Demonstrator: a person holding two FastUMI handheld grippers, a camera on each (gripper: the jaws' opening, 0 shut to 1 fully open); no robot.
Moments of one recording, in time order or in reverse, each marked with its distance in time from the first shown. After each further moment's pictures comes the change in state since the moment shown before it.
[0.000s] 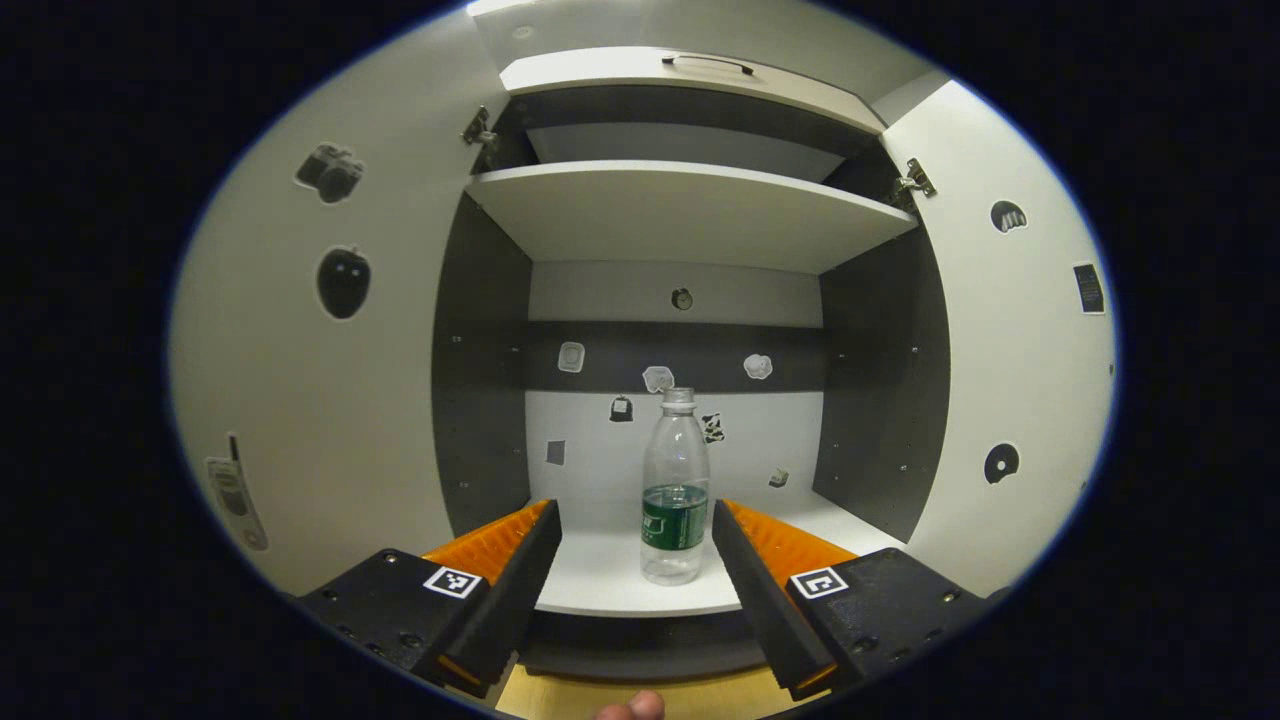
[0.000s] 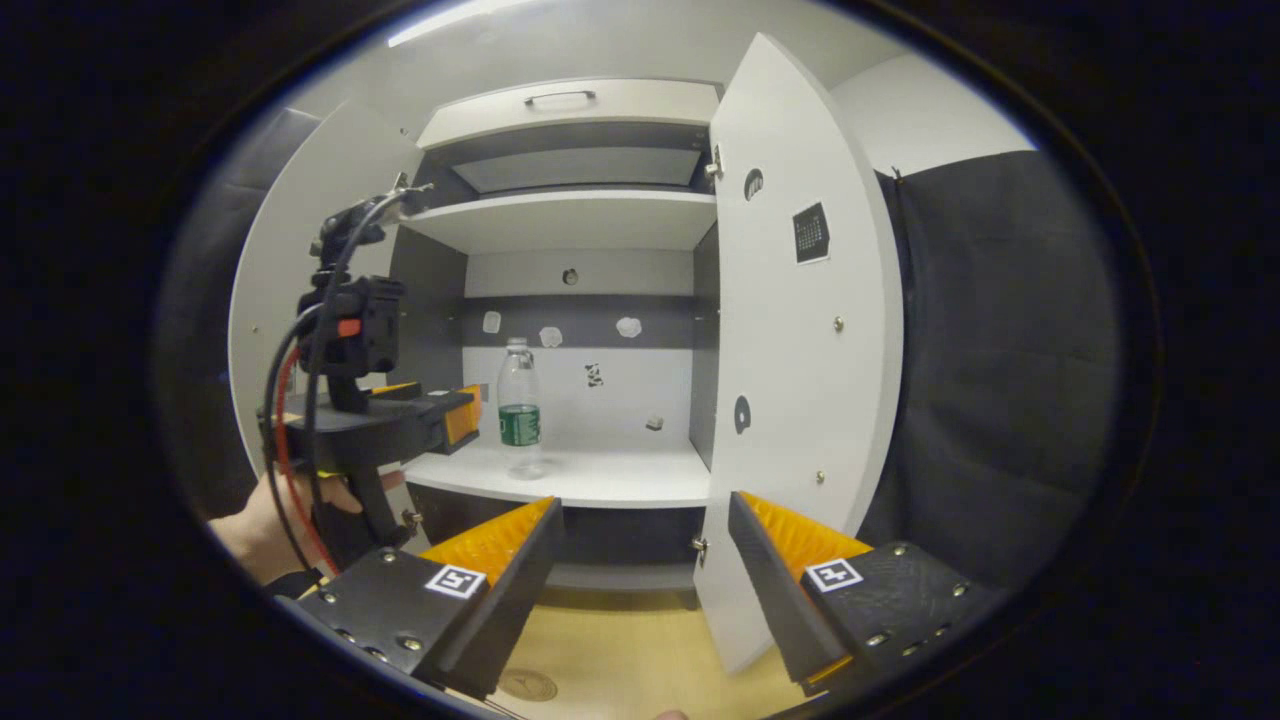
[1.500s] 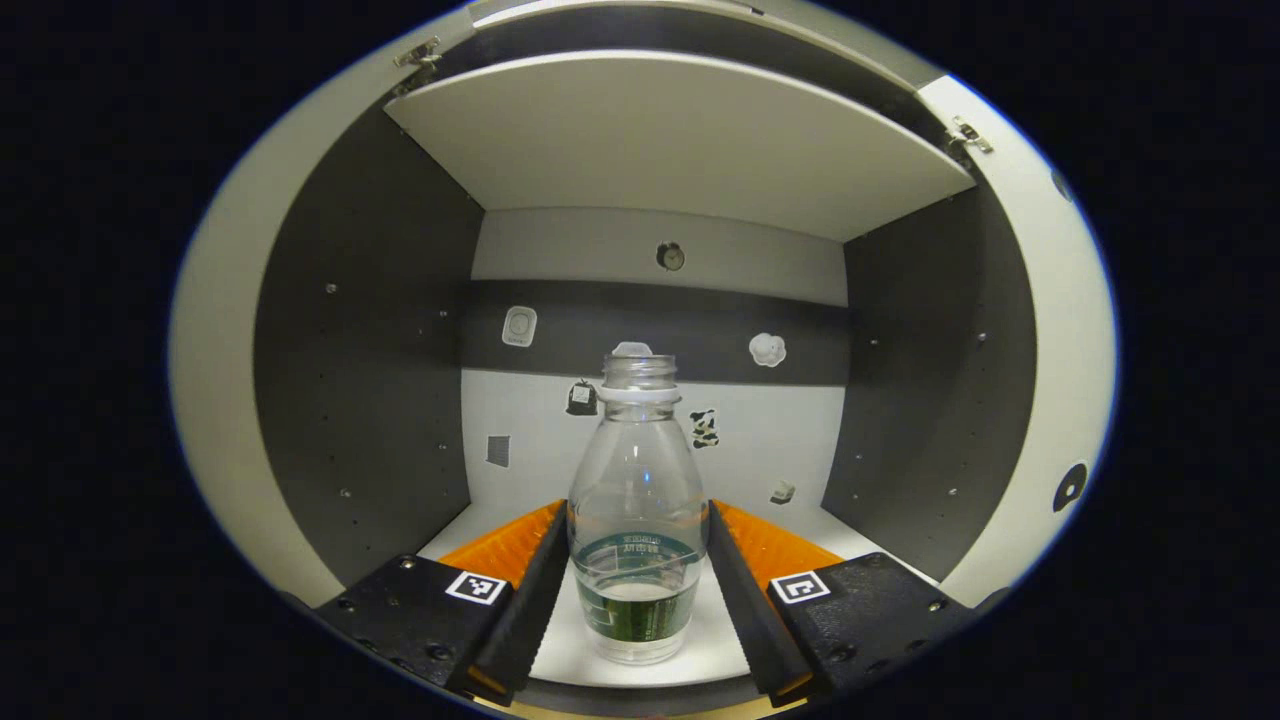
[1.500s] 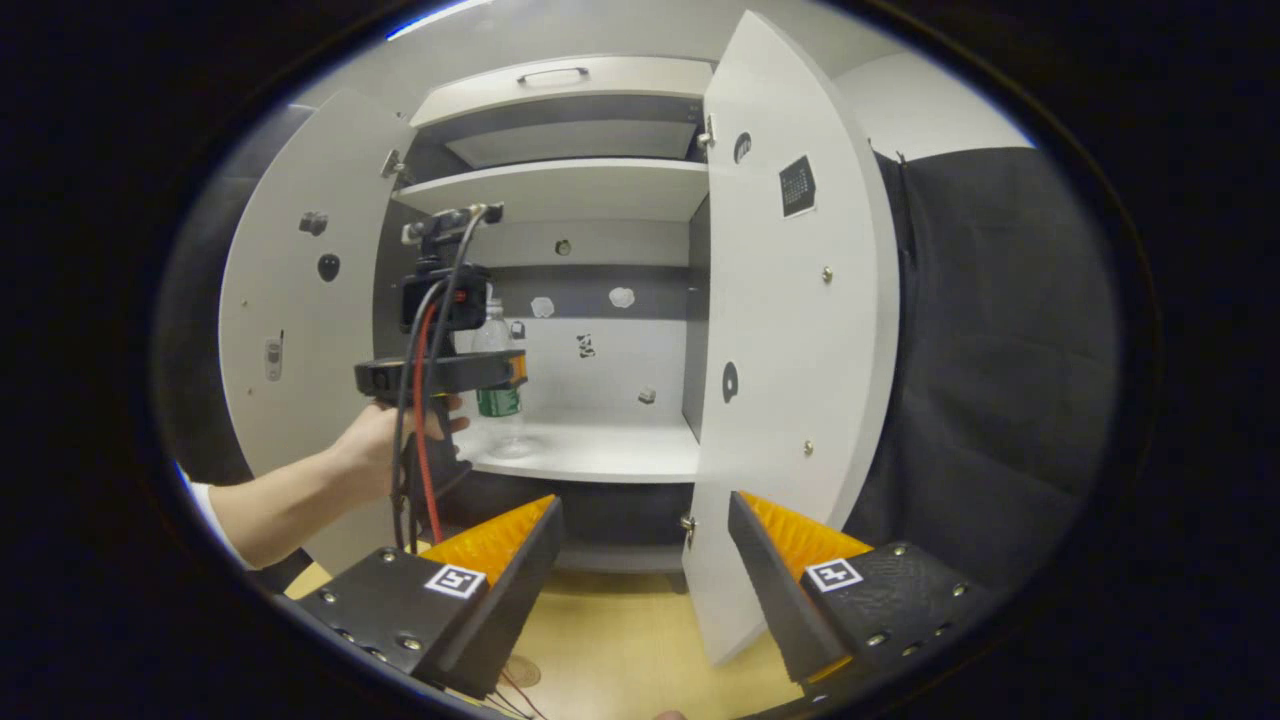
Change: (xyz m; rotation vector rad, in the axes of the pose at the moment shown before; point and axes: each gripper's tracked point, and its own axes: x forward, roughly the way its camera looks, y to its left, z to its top) left arm 0.082 -0.022 -0.018 -0.040 0.042 -0.042; right arm 0.003 -0.018 -0.028 -0.011 0.069 0.003
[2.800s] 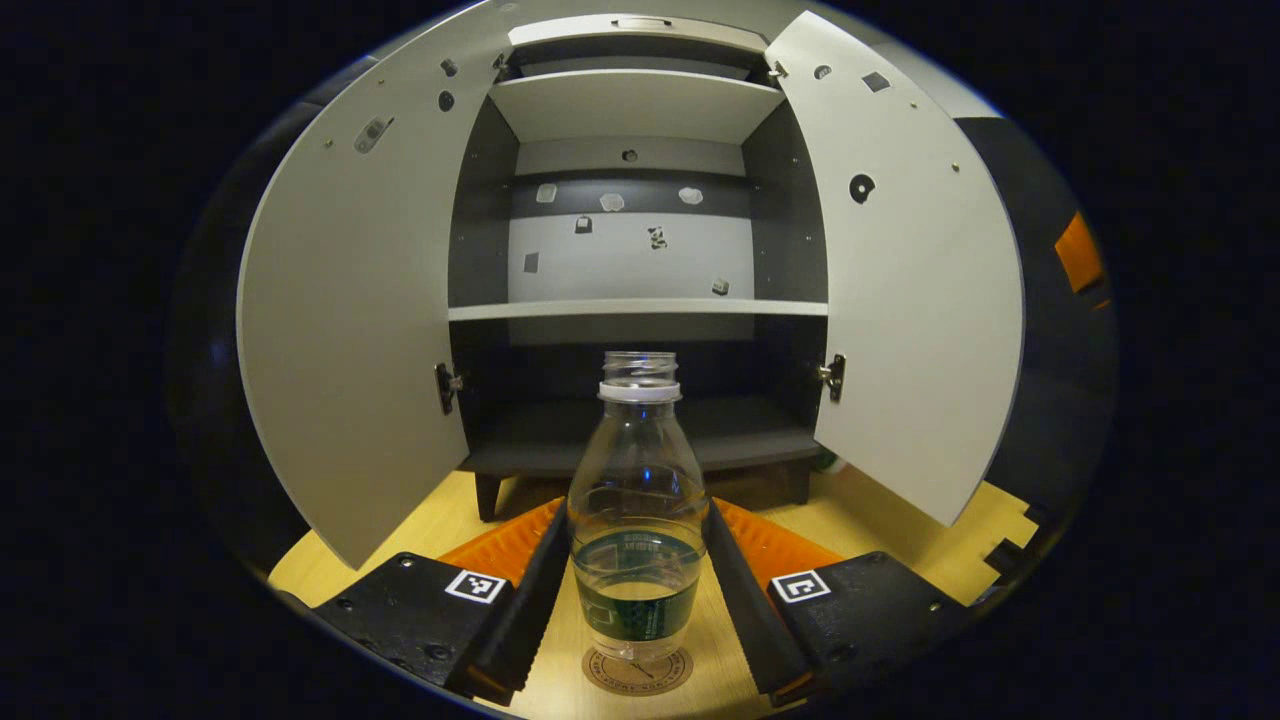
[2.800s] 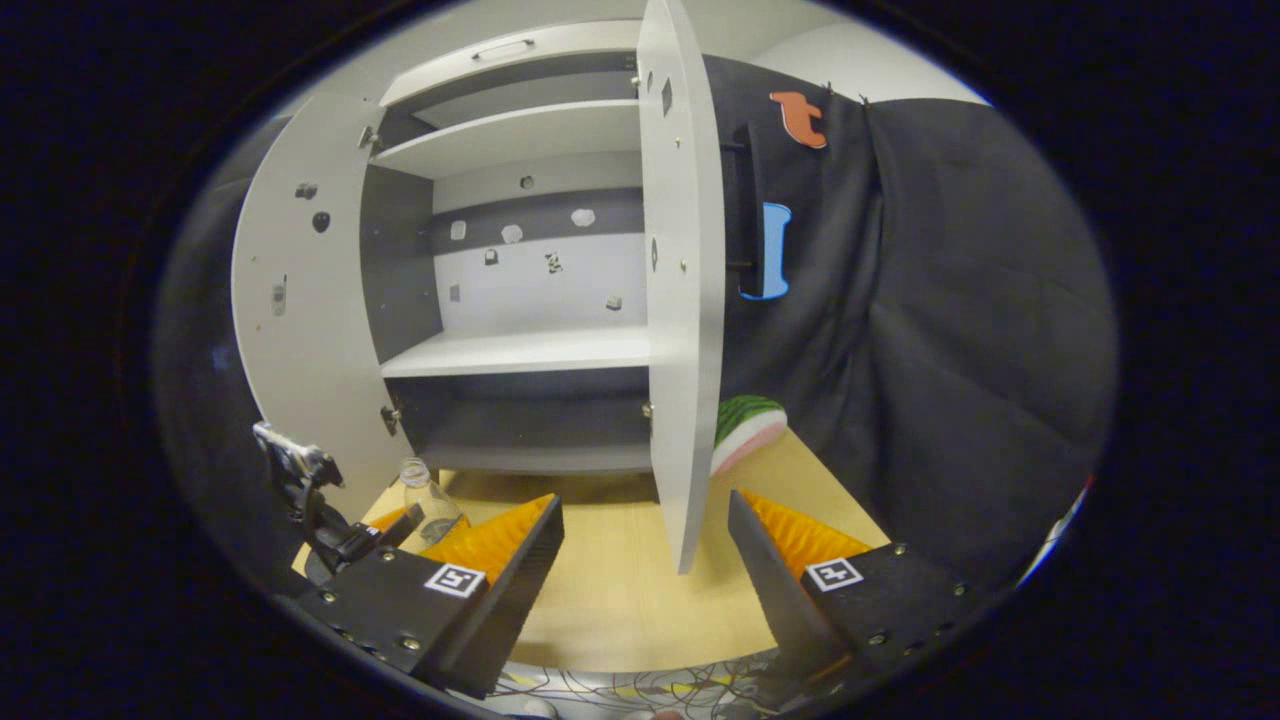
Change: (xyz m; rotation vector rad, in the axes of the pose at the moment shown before) left arm -0.259 -0.029 -0.279 0.063 0.203 0.000; right arm -0.074 -0.058 -0.100 0.048 0.230 -0.030
